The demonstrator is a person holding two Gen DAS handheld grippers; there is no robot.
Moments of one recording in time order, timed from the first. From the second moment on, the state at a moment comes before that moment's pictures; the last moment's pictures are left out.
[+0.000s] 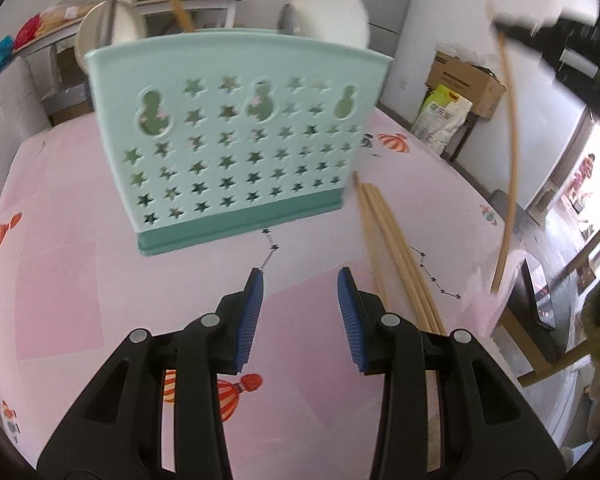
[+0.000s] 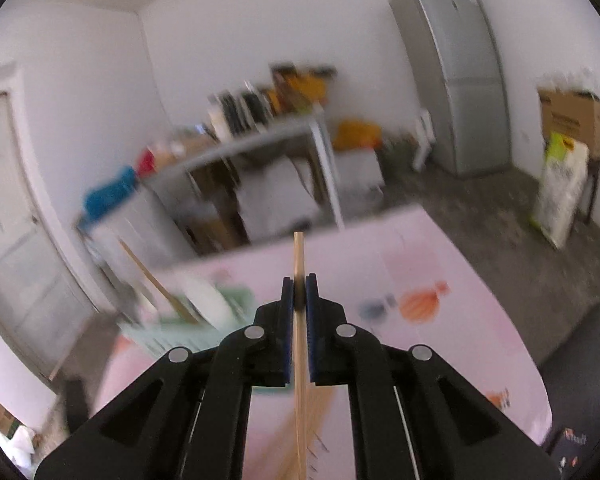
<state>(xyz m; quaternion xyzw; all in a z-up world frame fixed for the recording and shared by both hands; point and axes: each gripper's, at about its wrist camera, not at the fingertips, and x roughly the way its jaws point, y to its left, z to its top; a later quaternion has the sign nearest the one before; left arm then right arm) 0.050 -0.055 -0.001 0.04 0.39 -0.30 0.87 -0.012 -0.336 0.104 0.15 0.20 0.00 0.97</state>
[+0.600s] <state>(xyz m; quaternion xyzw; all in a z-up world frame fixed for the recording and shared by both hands) 0.054 -0.037 -0.001 0.02 0.40 -0.28 0.87 0.064 -0.251 0.207 0.13 0.05 0.15 0.98</state>
